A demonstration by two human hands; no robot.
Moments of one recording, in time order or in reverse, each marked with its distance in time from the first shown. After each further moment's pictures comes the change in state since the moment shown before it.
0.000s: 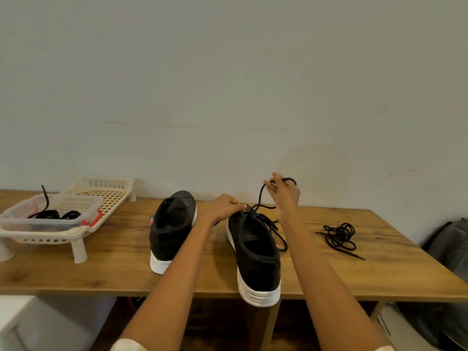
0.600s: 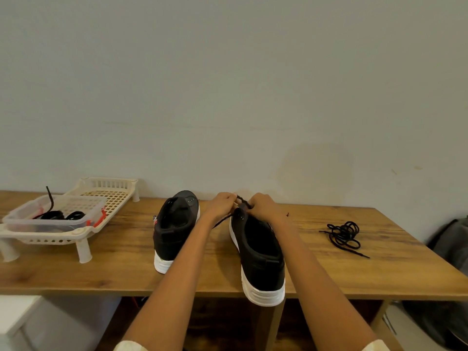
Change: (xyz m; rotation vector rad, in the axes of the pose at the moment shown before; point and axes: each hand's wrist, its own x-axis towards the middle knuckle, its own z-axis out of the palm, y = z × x) left_hand 0.007 -0.007 0.002 -0.277 0.155 -0.096; right_hand -0.008 0.028 0.013 -1.531 -0.628 -0.223
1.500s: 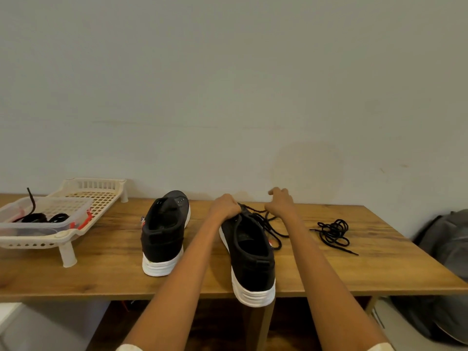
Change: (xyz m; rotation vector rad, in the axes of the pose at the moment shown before) left_hand -0.001 0.021 0.025 0.471 -0.101 -0.034; right_hand -0.011 0.048 -0.023 0.109 0.165 0.277
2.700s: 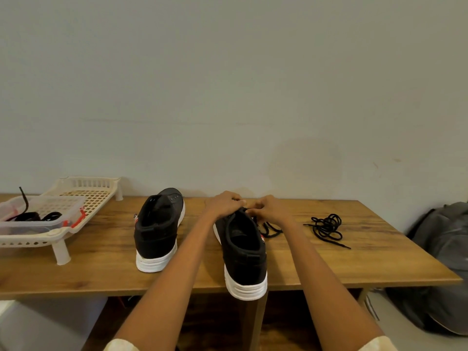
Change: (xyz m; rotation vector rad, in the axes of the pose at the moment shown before) left_hand 0.006 -0.001 0.009 0.165 -0.002 0.107; right_hand -0.006 0.024 0.017 0.265 -0.190 -0.216
